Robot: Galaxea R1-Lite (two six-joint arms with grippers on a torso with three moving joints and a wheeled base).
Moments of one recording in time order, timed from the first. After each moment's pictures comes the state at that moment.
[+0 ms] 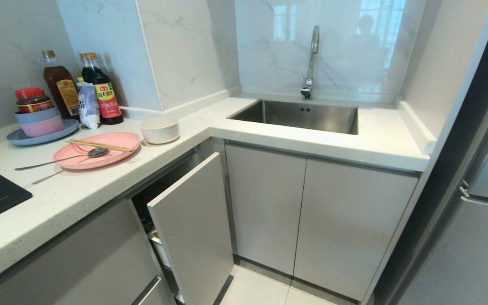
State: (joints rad) left arm 0.01 0.10 -0.53 0.18 0.02 0.04; right arm 0.00 0.00 0.00 0.01 0.00 -0.01
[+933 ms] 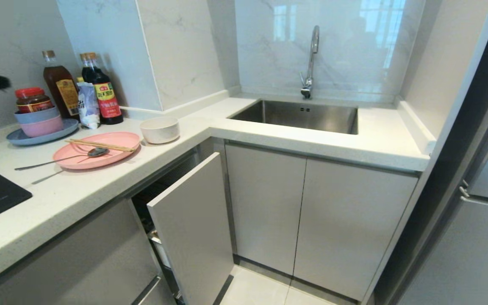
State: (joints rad) left arm -0.13 1.21 -1.50 0.57 0.04 0.04; right arm 0.00 0.00 0.00 0.01 0.00 -0.01
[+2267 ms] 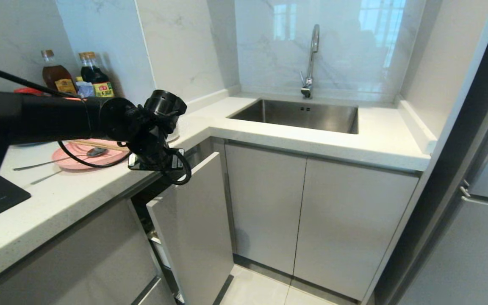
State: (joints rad) left arm -0.34 2.04 -1.72 0.56 0.56 -0.23; right arm 0.00 0.00 0.00 0.01 0.00 -0.01
